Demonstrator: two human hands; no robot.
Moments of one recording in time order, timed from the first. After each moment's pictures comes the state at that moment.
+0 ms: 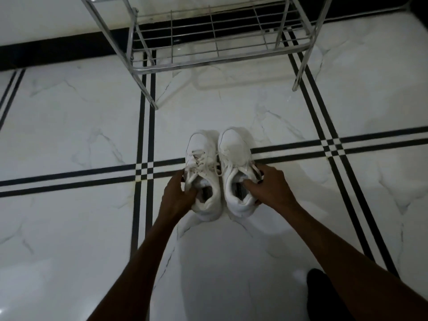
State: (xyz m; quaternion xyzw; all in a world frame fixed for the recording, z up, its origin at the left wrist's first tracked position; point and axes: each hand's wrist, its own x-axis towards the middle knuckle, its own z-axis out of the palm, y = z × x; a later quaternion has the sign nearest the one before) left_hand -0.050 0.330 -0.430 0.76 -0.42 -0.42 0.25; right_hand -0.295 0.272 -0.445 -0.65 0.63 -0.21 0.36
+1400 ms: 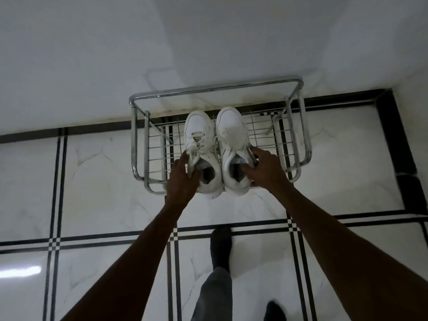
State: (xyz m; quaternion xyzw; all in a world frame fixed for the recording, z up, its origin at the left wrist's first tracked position) left_hand -0.017 -0.011 -0.062 0.78 -0.44 -0.38 0.21; right_hand -0.249 -0.079 -0.054 -0.63 0.62 -0.14 0.44
